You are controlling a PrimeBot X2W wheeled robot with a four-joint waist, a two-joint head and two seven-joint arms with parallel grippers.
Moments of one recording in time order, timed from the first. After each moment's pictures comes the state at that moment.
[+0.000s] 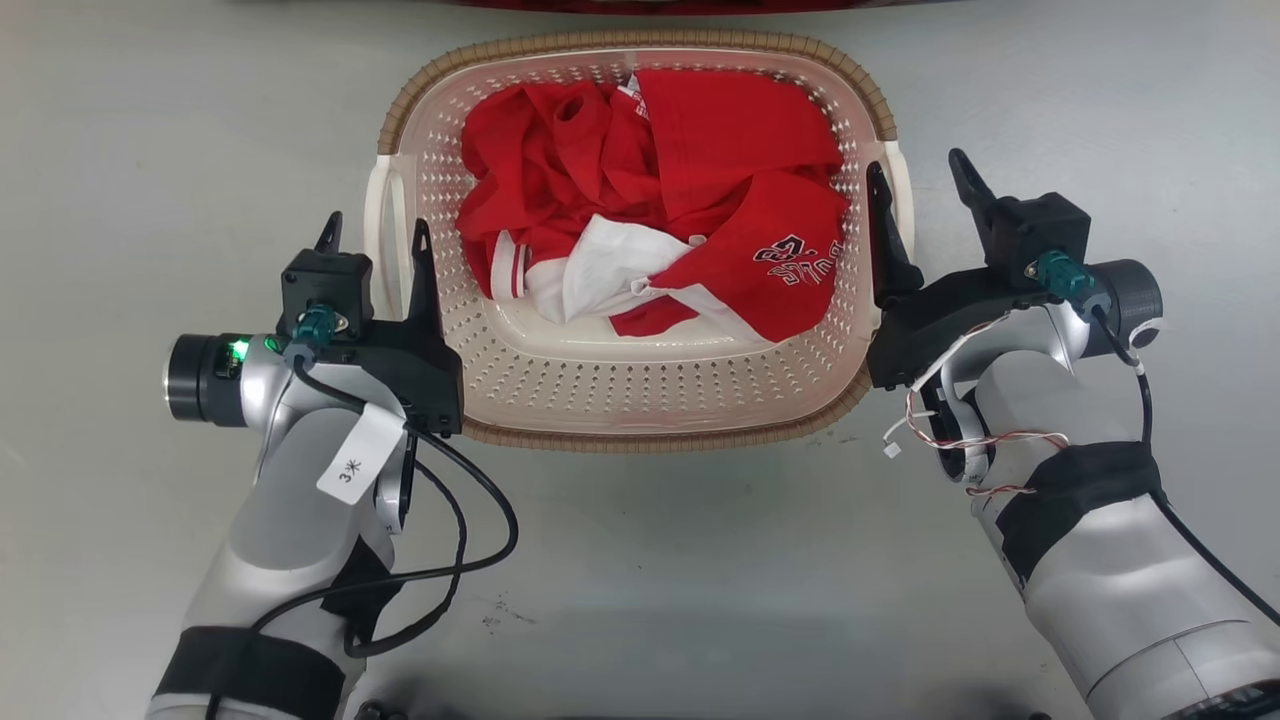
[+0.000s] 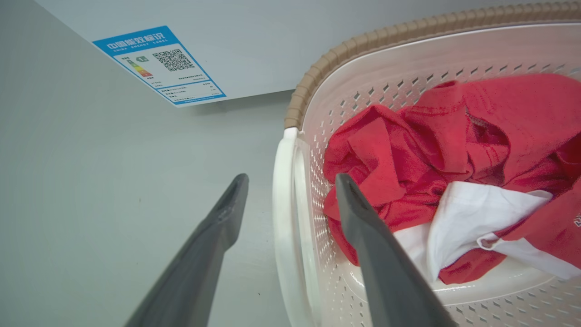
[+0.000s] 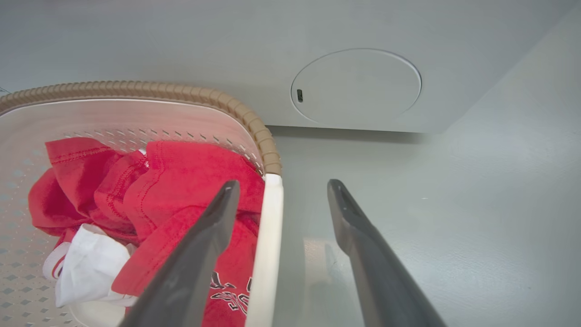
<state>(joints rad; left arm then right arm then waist) -0.82 0.03 -0.23 0.93 -0.20 0.11 -0.25 -0.89 -0.07 0.41 0.85 0.28 -0.09 -0.26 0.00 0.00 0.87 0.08</state>
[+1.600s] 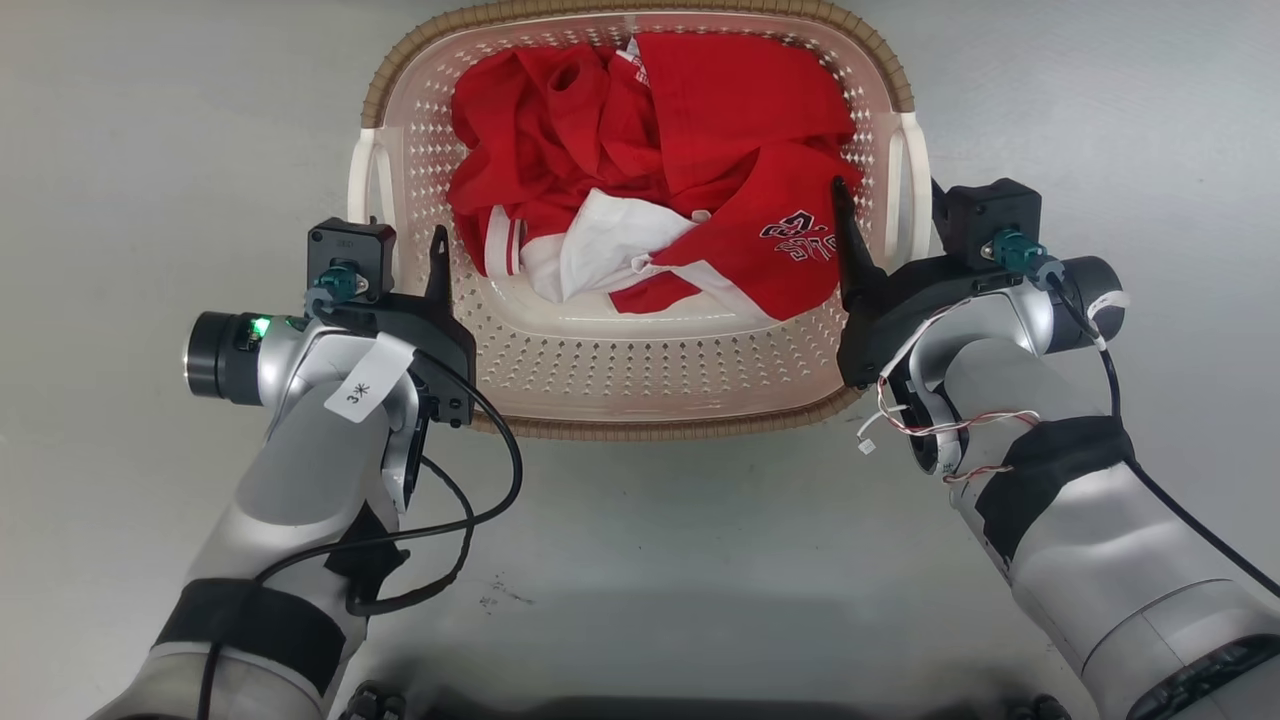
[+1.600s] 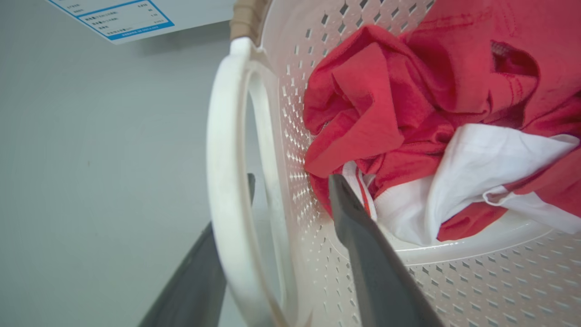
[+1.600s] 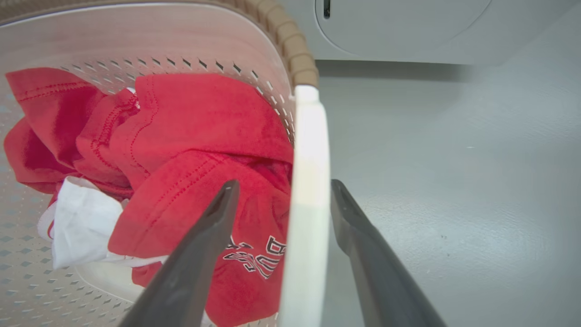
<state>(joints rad) -0.94 0.03 -0.41 1.11 -0.36 0.07 -0.19 -1.00 -0.07 0.66 0.98 0.53 -0.12 -0.23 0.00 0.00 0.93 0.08</state>
